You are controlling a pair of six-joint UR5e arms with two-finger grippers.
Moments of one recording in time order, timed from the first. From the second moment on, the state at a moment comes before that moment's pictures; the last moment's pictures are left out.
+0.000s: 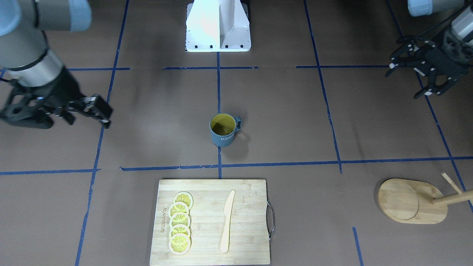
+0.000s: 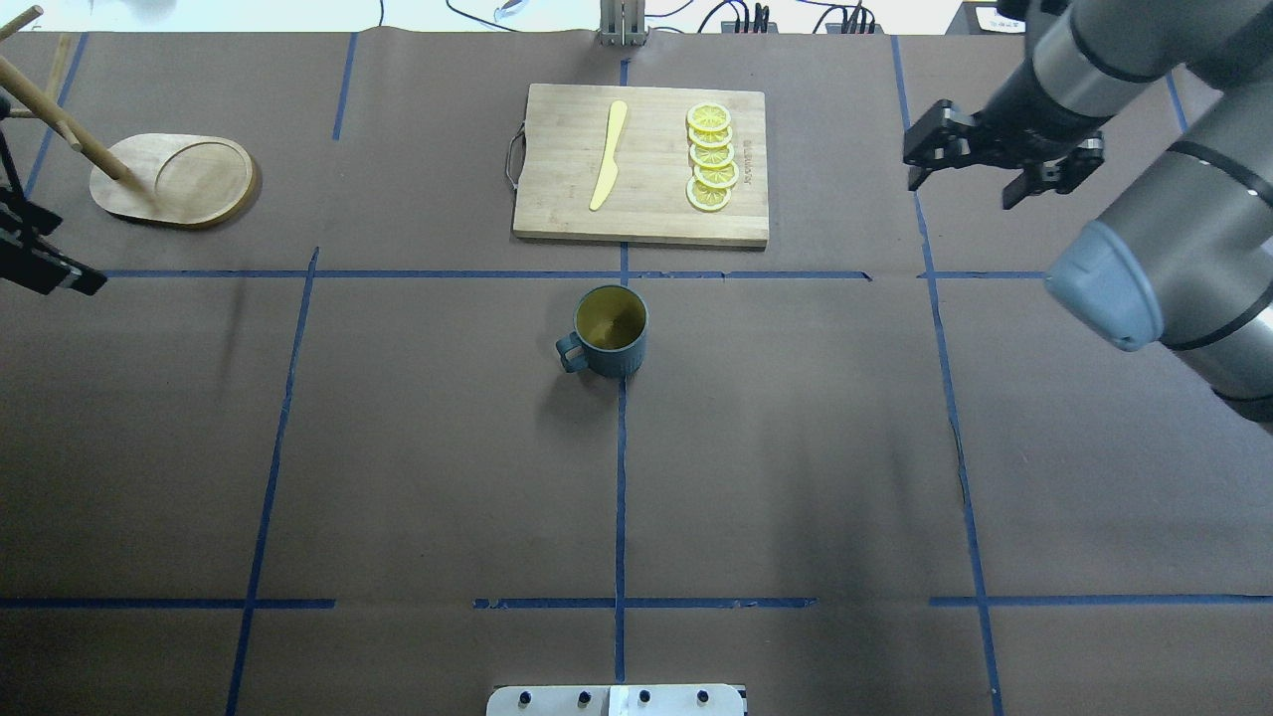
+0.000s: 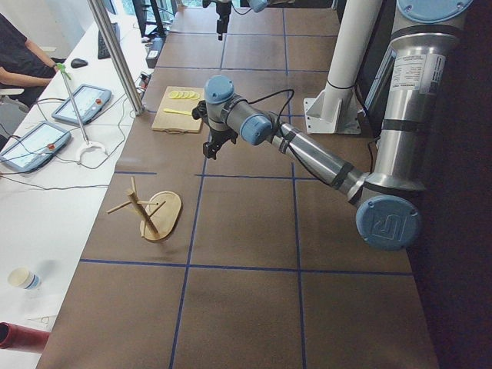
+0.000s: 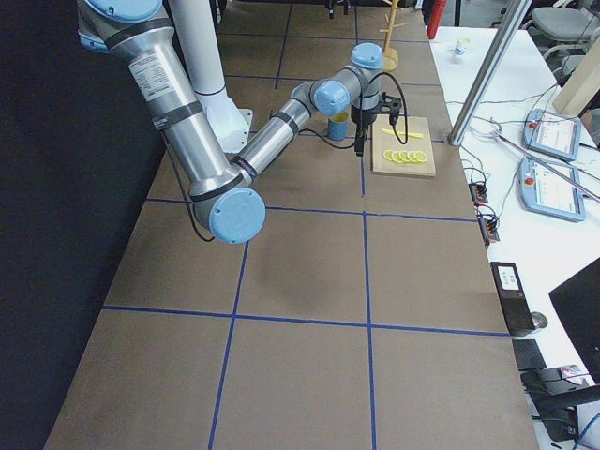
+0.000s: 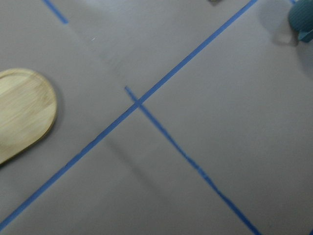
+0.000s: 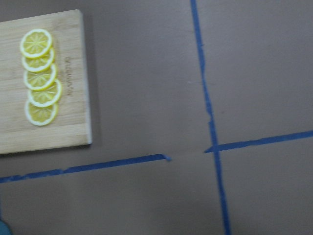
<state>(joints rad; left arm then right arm) -1.16 -1.68 -1.98 -1.74 -2.43 0.02 1.04 -1.14 1.89 -1.71 2.18 0.91</state>
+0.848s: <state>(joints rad) -0.73 -1.98 -1.75 -2.25 -2.13 -0.40 1.34 -1.38 1.73 -1.71 2.35 0.12</state>
